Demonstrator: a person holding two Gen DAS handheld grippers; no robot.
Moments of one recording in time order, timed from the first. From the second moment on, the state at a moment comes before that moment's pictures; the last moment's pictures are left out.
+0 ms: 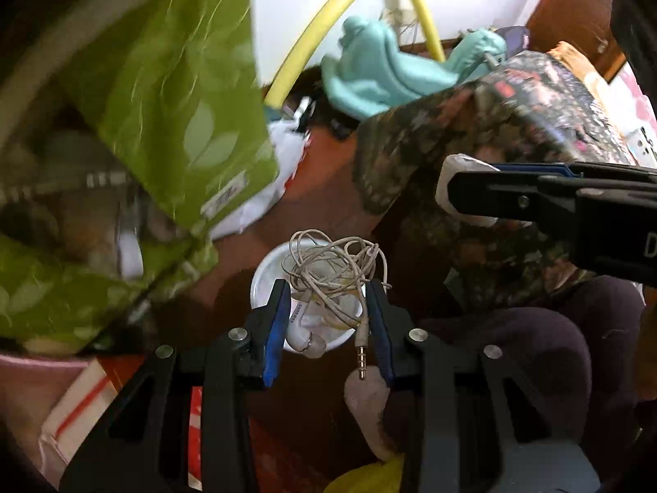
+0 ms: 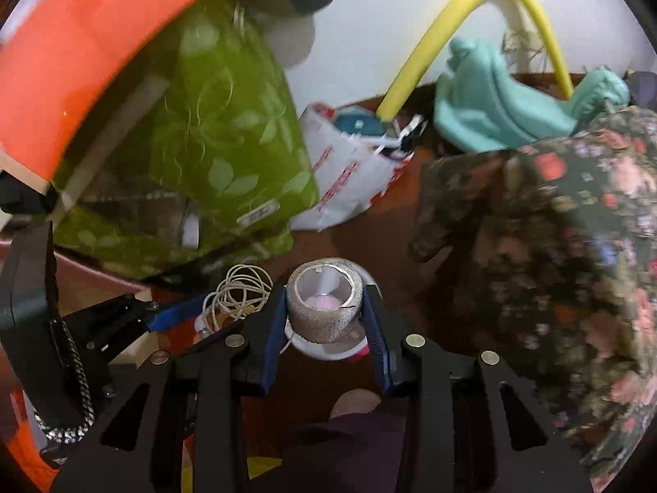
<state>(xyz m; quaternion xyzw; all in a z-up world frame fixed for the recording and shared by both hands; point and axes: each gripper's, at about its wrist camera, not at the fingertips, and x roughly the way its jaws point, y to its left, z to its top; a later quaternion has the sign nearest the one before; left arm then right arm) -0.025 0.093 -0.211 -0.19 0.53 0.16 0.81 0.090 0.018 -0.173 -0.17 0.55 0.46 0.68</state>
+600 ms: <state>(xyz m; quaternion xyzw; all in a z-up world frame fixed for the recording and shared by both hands) -0.017 0.133 -0.265 -0.26 0.57 0.18 0.76 0.095 0.063 -0.214 -0.17 0.62 0.46 0.61</state>
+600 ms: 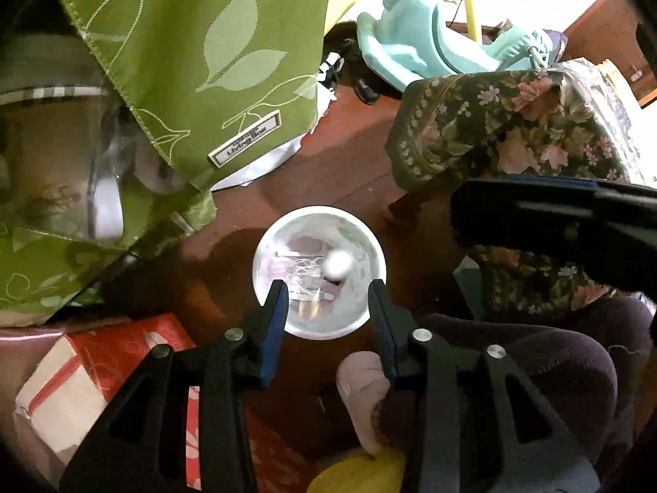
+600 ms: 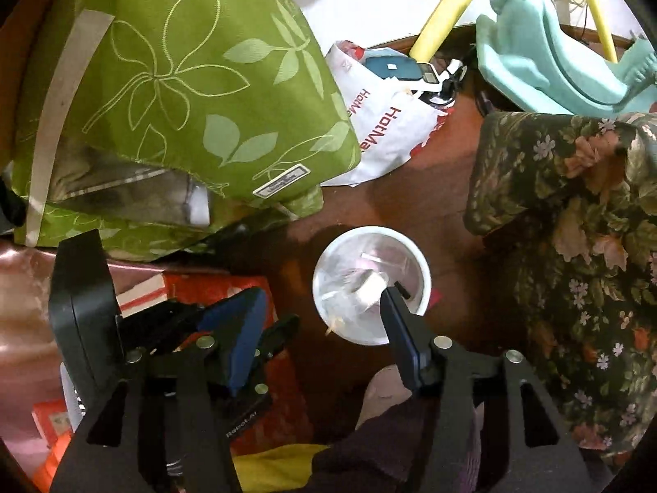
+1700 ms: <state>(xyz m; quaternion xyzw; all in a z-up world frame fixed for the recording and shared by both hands) 0.078 0.021 -0.101 -0.14 0.47 0.11 0.86 0.180 -0.137 -0.070 -0.11 0.45 0.37 0.81</state>
